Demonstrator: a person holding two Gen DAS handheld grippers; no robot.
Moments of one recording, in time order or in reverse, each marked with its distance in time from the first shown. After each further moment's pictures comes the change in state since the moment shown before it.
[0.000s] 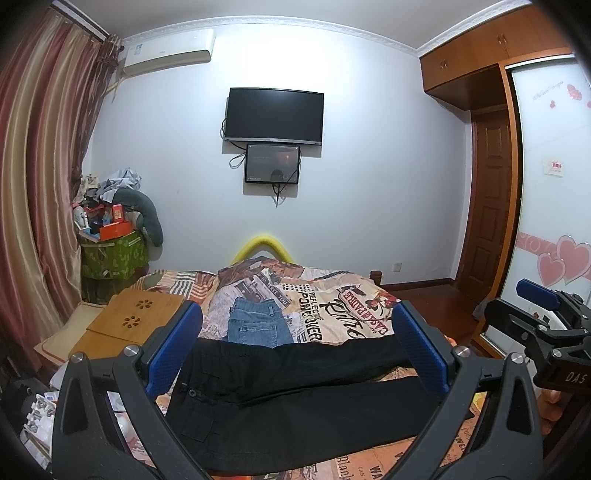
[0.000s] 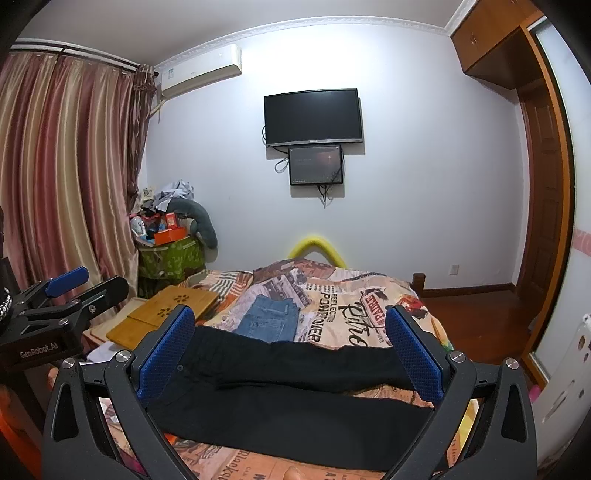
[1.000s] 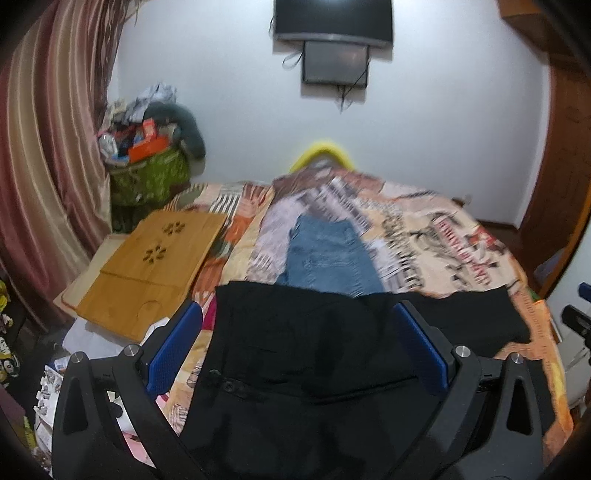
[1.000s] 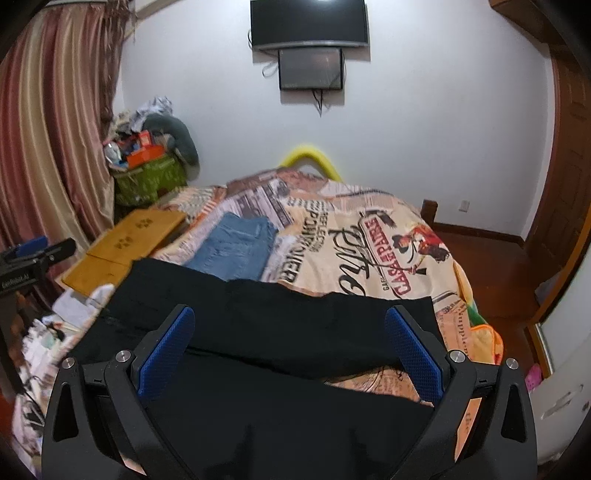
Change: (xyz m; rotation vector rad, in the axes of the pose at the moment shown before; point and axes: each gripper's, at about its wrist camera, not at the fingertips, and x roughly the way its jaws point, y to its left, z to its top) left arm 0.244 0.121 -0.070 -0.054 0.379 0.223; right arm 0.194 -0.067 -0.058 -0.036 0.378 -0.014
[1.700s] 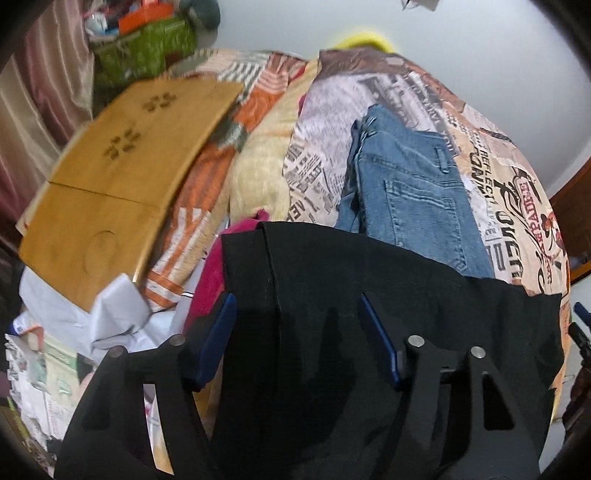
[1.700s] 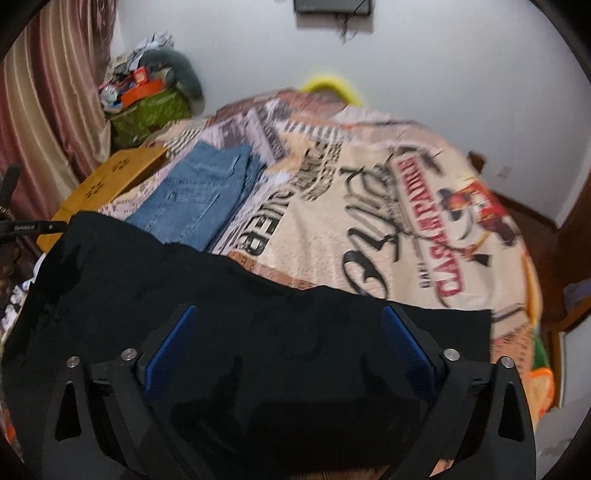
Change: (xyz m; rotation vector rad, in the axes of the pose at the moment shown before) left arm 0.239 0.098 -0.009 -0.170 0.477 -0.036; right arm 0.176 -0.051 0.014 -0.074 0.258 0.148
